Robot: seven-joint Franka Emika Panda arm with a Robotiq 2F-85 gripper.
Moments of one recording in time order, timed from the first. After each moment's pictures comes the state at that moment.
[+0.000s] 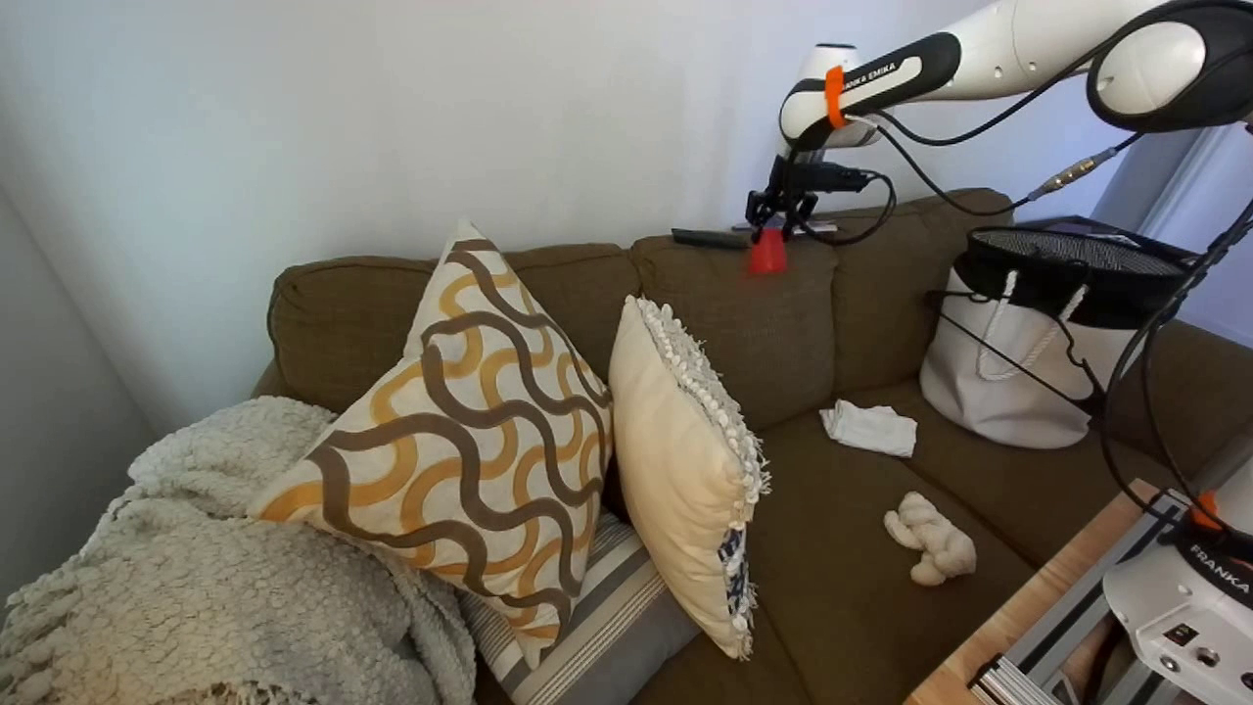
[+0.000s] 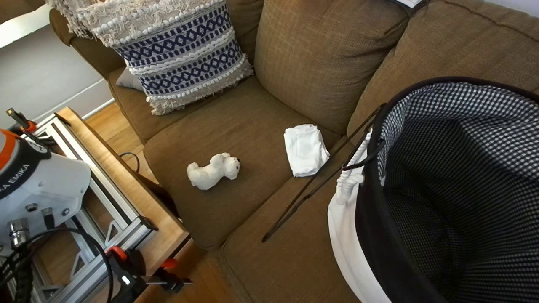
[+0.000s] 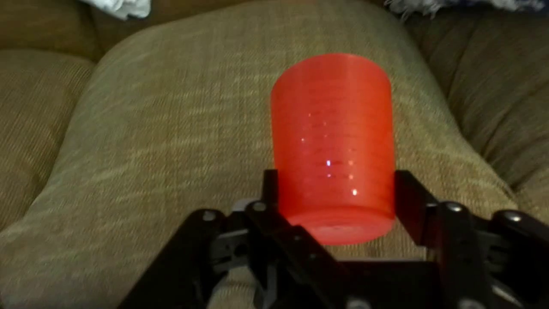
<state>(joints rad) -0.02 0.65 -0.06 -1.41 0.05 2.22 0.15</state>
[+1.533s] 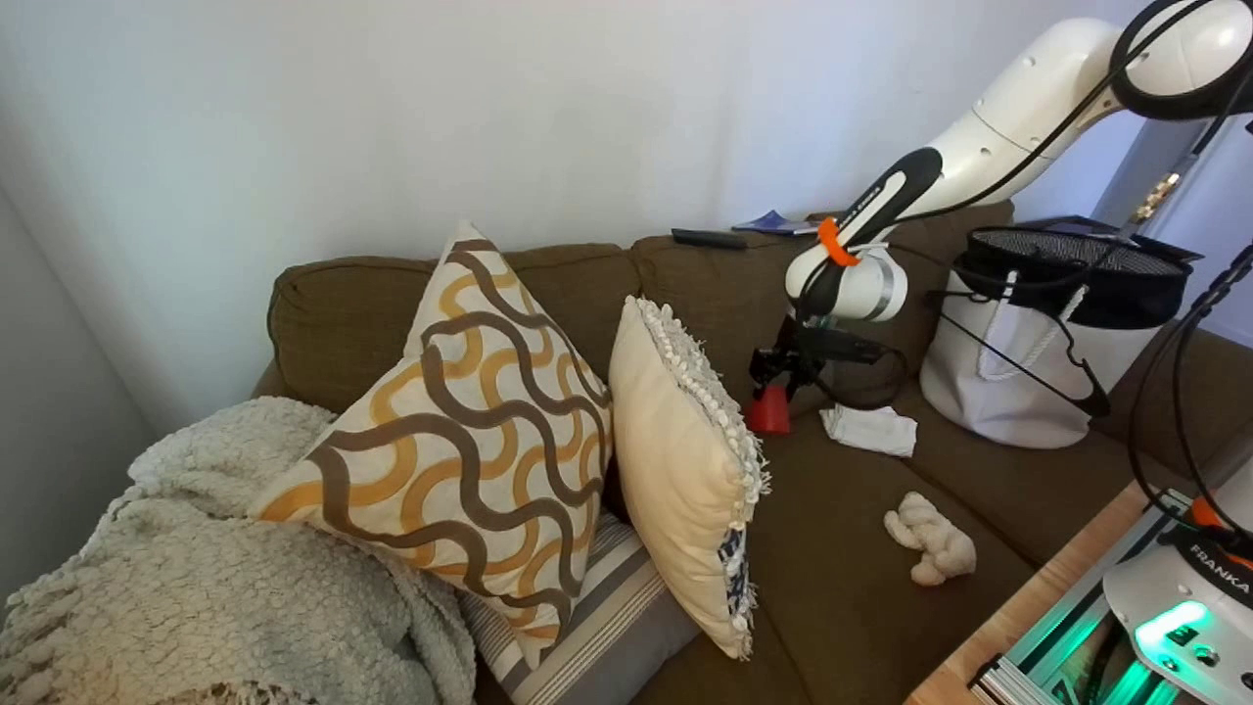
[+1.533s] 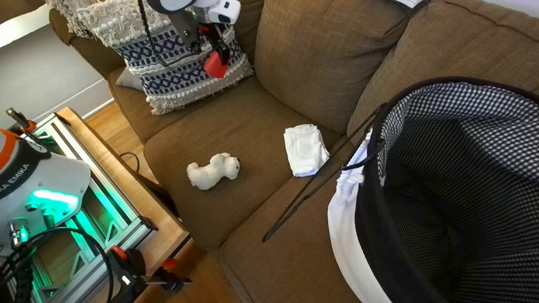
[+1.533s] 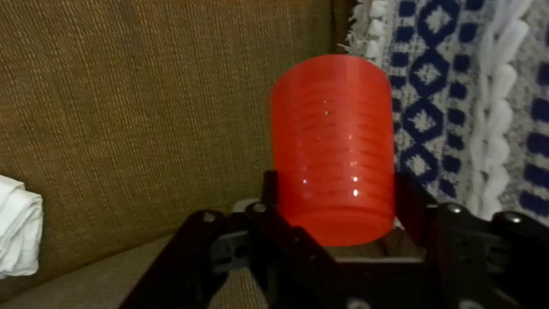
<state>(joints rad) 0.00 0.63 0.11 -2.14 0.40 2.80 0.00</state>
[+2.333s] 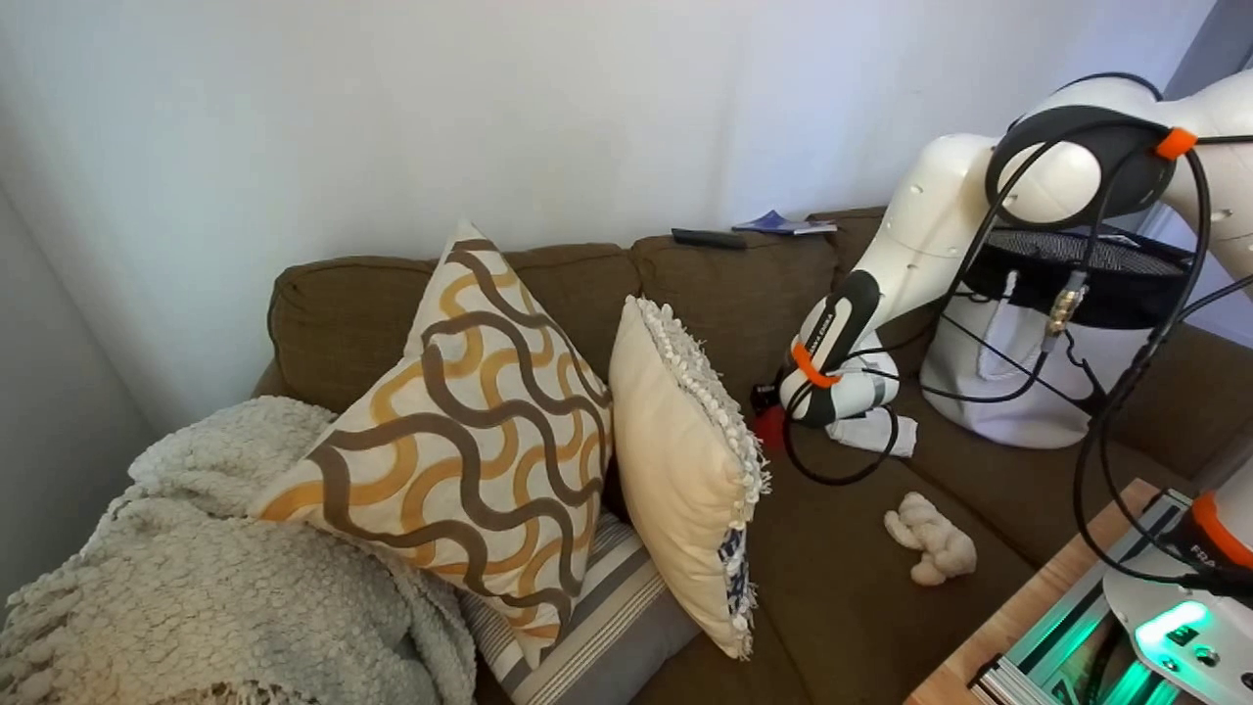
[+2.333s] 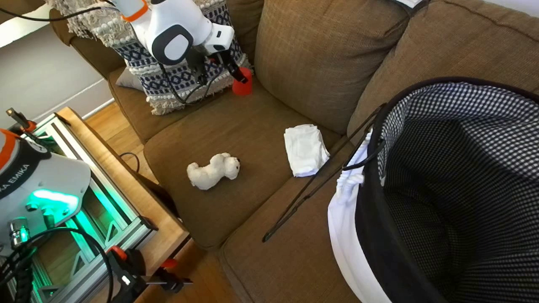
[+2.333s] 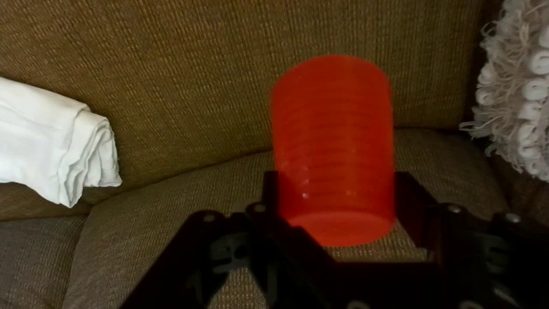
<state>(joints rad) 0.37 0.92 -0.19 -2.12 0.41 3.36 0.23</state>
